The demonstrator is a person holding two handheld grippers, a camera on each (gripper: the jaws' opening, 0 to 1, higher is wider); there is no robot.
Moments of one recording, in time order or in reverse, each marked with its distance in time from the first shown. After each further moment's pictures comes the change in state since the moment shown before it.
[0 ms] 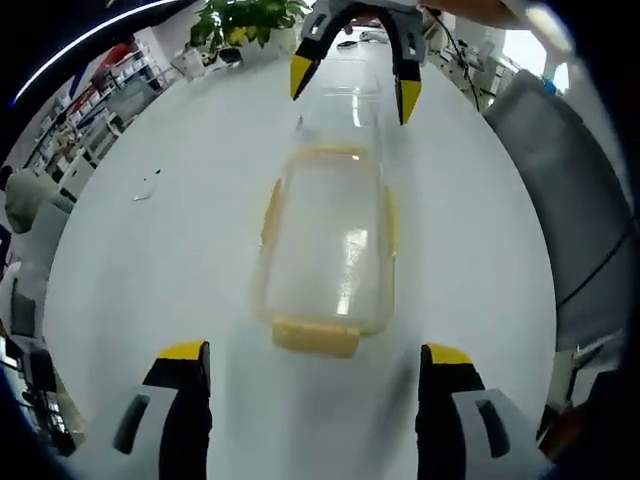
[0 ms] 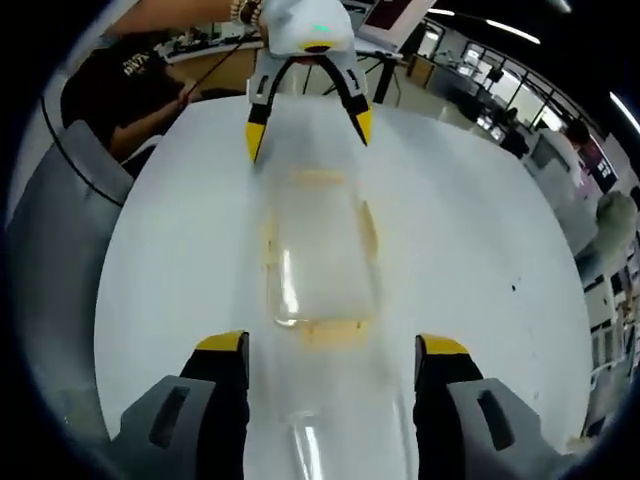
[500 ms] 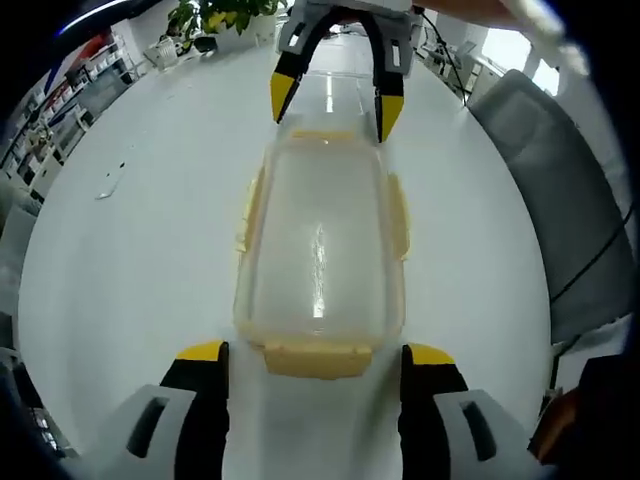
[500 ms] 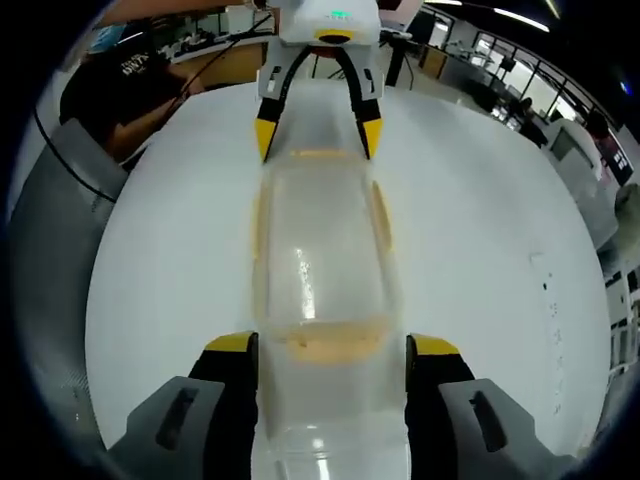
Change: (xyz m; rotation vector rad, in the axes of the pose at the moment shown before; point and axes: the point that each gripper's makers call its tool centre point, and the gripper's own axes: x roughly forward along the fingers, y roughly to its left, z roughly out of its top) left arm 0.027 0.000 0.002 0.015 0.007 -0.133; right arm 0.034 0.000 -0.015 0.016 0.032 0.073
